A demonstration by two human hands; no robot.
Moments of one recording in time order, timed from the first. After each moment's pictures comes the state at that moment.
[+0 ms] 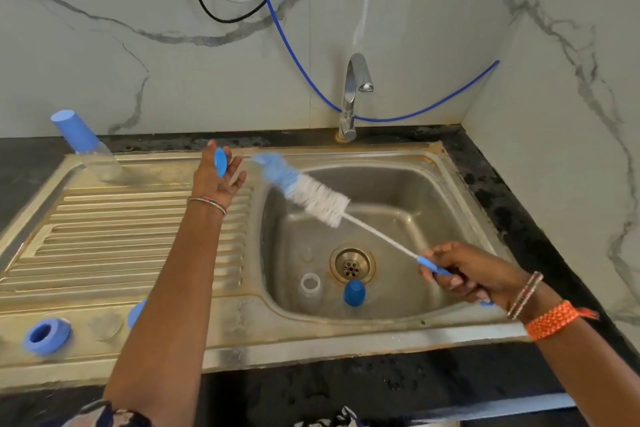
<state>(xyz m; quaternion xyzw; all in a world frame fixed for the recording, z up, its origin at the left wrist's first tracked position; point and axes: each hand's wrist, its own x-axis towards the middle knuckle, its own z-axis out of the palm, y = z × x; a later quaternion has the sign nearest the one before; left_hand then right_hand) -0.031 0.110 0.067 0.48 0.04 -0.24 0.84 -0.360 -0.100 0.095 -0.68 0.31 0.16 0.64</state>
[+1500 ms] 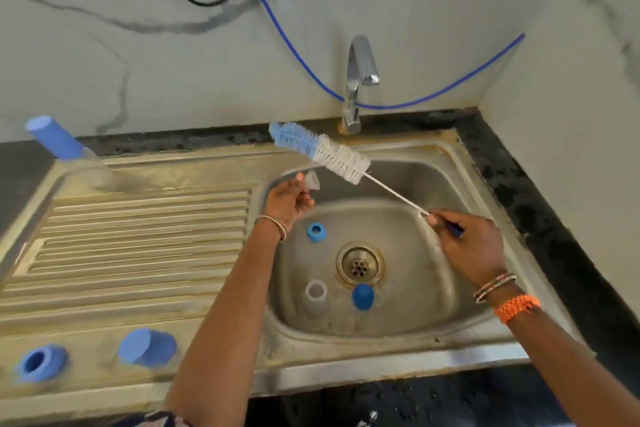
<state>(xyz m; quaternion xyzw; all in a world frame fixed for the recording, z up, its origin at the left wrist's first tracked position) -0.061 0.022 -0.005 0.57 0.01 -0.35 0.75 -0.316 -0.141 0.024 -0.87 0.33 -0.28 0.25</state>
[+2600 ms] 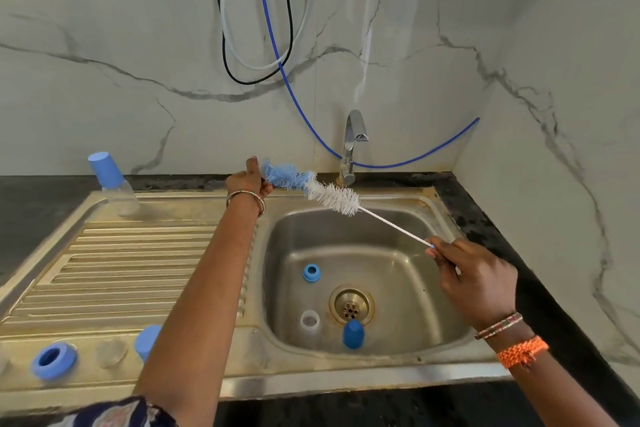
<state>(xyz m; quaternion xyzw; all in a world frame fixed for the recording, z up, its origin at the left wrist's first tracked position) -0.044 0.063 0.118 0.63 0.09 -0.11 0.76 -0.367 -0.100 0.086 -0.89 0.19 -0.42 -0.02</state>
